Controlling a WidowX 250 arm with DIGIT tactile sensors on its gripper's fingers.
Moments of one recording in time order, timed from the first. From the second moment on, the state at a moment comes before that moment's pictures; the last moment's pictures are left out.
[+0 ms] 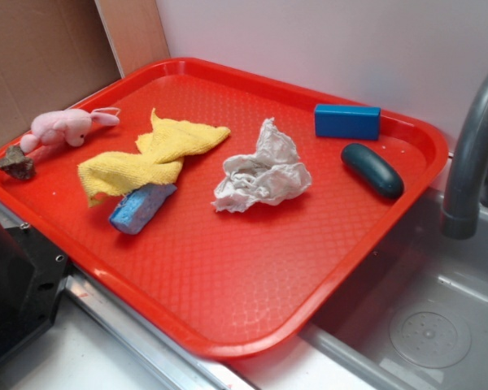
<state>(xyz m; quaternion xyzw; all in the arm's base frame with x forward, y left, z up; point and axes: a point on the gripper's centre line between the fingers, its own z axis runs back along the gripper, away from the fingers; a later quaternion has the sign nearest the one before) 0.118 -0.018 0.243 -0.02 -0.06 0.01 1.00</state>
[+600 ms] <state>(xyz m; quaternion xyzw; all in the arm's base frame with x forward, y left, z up) 0.157 -0.068 0.193 -0.02 -0.09 -0.12 0.99</state>
